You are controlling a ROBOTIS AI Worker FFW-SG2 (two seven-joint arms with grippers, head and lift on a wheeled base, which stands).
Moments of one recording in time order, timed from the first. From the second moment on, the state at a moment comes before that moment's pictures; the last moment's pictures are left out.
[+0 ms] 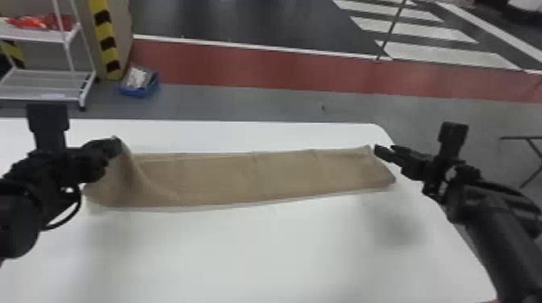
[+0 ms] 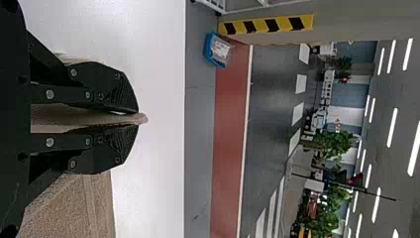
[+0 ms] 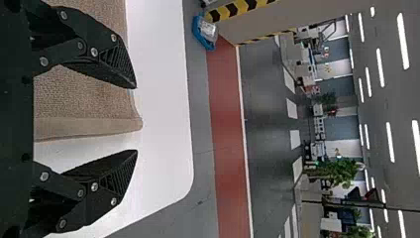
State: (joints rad) left arm -0.30 0.25 -0.15 -1.39 0.39 0.50 -0.02; right arm -0.53 -0.47 -0.19 -0.75 -0.19 0.19 0.55
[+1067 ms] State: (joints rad) left arm -0.29 0.25 -0.14 -1.39 0.40 0.51 -0.03; right arm -0.55 -0.45 -0.13 -0.71 -0.11 0.24 0.52
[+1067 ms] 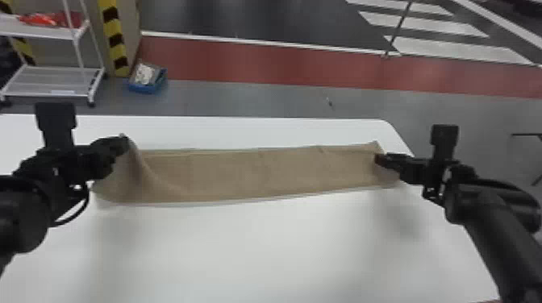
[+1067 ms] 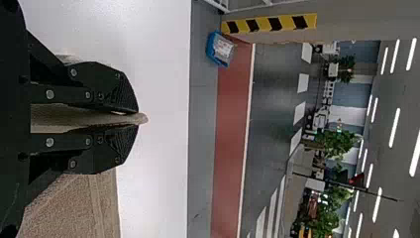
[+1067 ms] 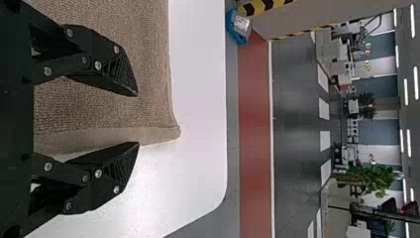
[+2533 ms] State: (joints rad) left arm -0.31 0.26 -0.14 -1.38 0.37 0.51 -0.02; right arm -0.48 -0.46 -0.27 -0.75 -0.14 0.18 0.51
